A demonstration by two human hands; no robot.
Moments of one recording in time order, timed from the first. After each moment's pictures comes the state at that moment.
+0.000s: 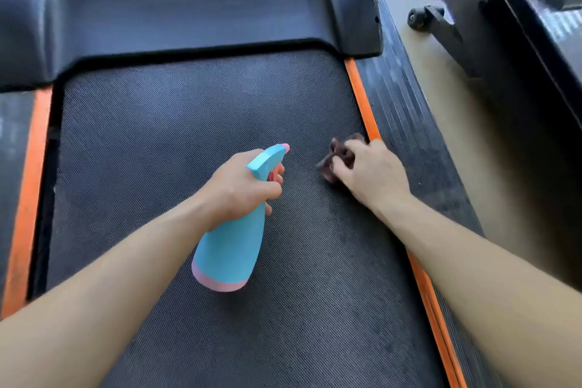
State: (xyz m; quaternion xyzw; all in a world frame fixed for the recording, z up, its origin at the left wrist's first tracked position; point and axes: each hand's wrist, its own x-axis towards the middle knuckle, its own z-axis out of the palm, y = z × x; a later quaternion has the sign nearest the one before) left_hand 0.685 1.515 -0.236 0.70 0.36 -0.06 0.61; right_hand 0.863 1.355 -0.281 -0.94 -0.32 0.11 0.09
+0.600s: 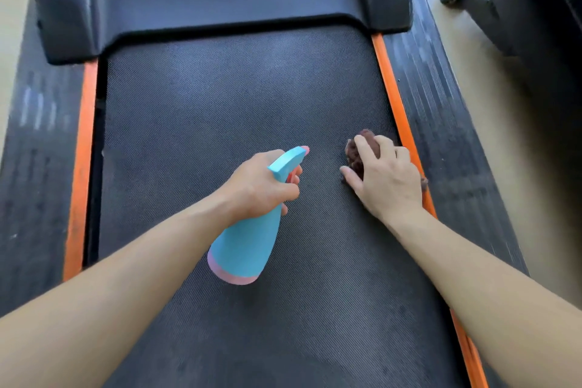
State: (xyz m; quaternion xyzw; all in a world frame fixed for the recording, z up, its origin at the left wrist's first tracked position) left_hand 0.644 1.492 -0.226 0.72 0.37 -0.09 0.58; right_hand 0.814 1.322 -0.300 -0.91 -0.41 0.01 0.01
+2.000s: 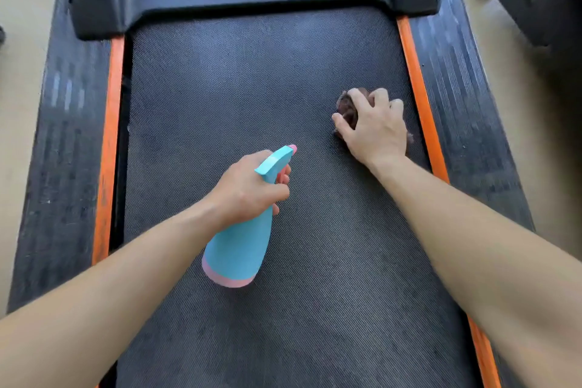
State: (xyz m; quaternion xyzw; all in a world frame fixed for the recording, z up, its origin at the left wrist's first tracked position) left_hand 0.589 1.489 -0.225 0.70 0.42 -0.08 0.57; right_hand 0.825 1.397 -0.311 -0.91 -0.40 0.01 0.09
